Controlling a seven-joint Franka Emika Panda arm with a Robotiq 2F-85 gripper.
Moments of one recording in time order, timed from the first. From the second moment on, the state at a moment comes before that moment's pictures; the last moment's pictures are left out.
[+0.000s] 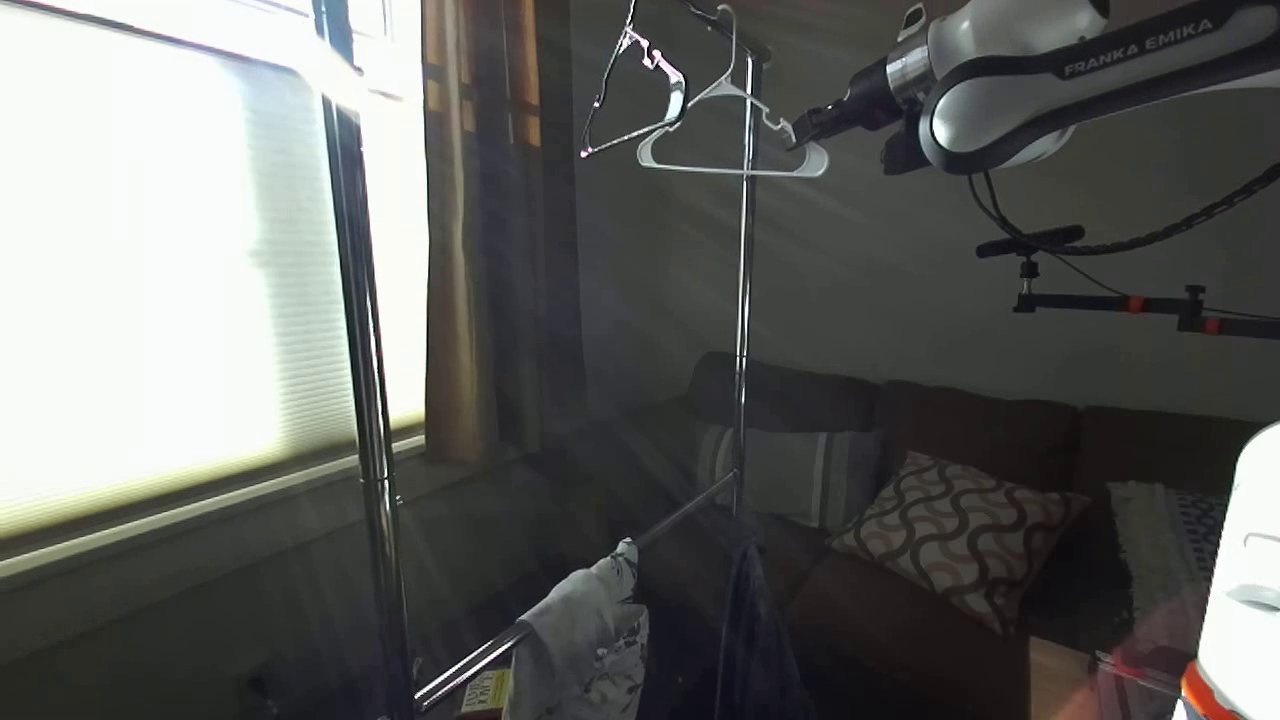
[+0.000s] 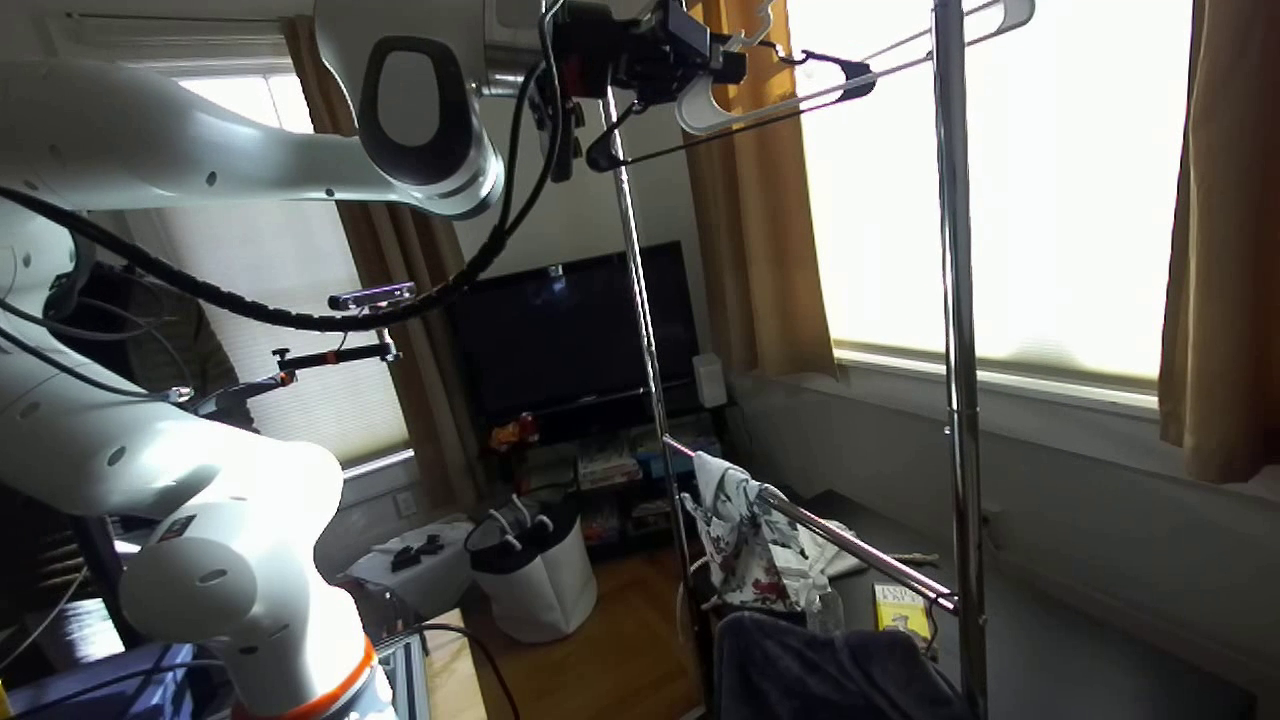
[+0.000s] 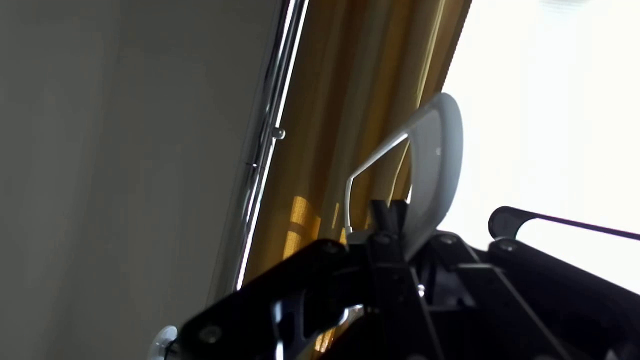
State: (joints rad) arm -0.22 -0.70 -0.13 -2.40 -0.24 3.07 -0.09
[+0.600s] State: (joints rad) arm -0.36 -0.72 0.03 -2.43 -0.12 3.24 0.03
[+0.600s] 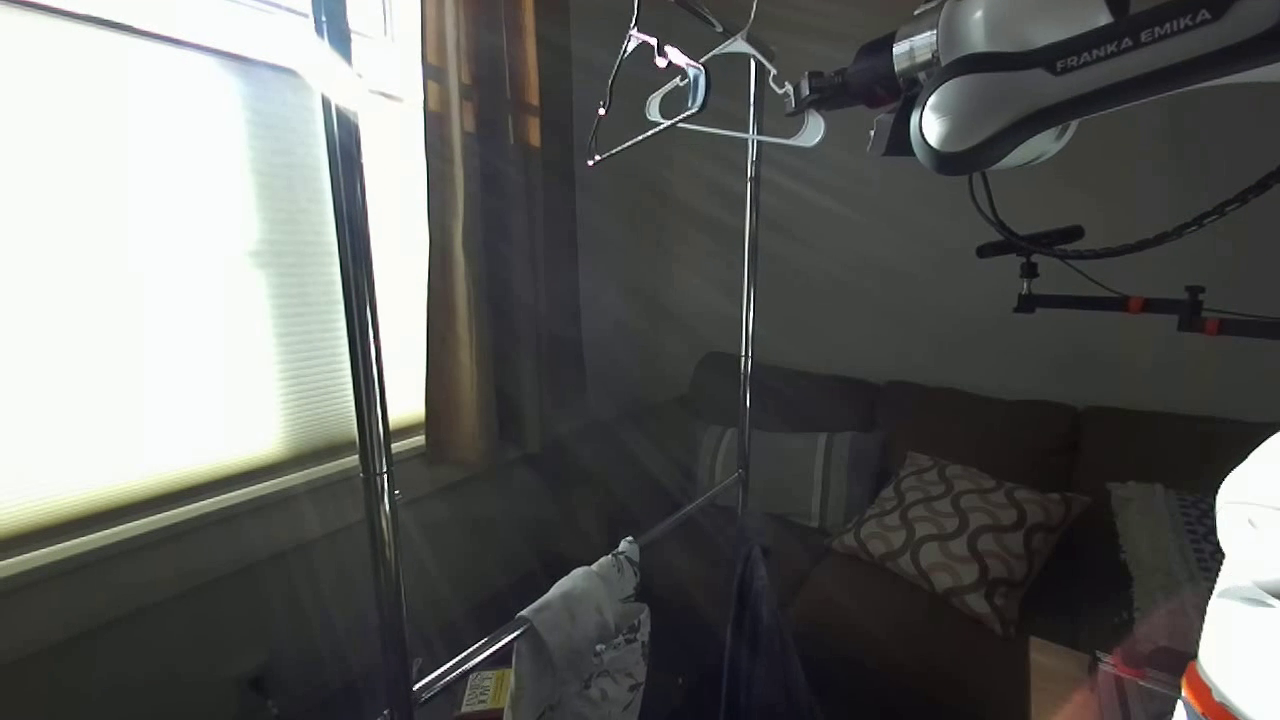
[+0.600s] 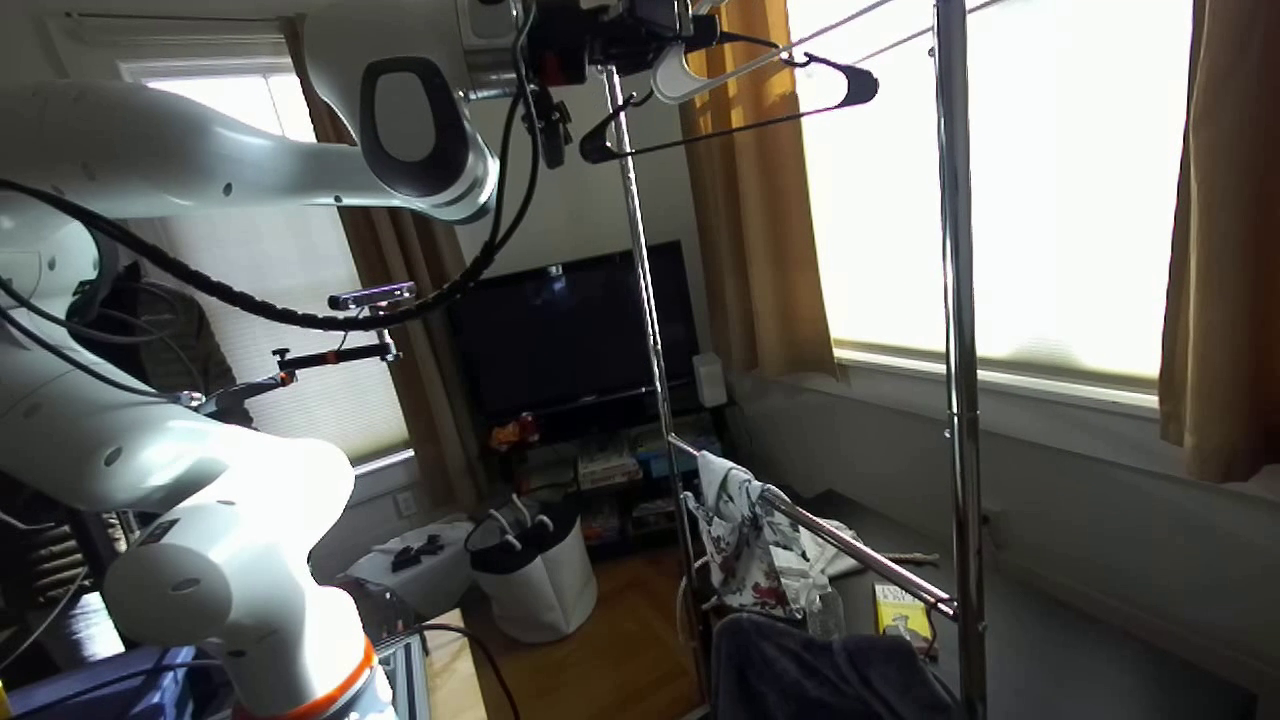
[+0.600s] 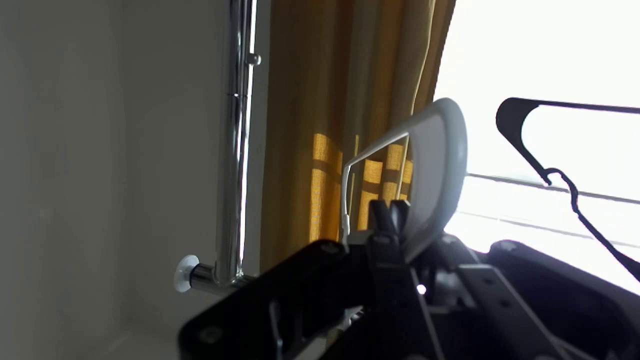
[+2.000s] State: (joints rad) arm -0.34 -0.72 0.01 -2.73 -0.13 3.37 -0.13
